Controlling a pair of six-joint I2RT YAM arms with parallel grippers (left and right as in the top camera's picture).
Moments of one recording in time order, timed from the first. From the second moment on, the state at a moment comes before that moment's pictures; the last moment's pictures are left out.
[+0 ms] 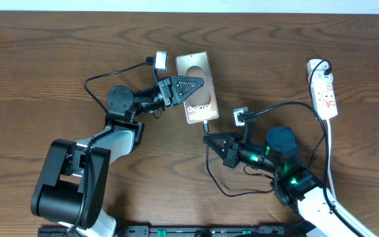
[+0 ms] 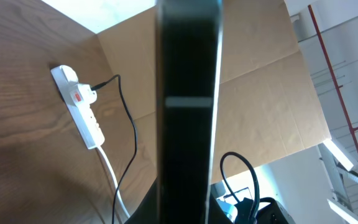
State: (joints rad) left arm -0.24 1.75 0.71 1.33 1.02 -1.42; right arm 0.52 1.06 0.41 0.34 -0.61 0.76
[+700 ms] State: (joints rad) left arm -0.24 1.75 0.71 1.33 1.00 -1.42; right arm 0.52 1.06 0.41 0.36 -0.62 0.80
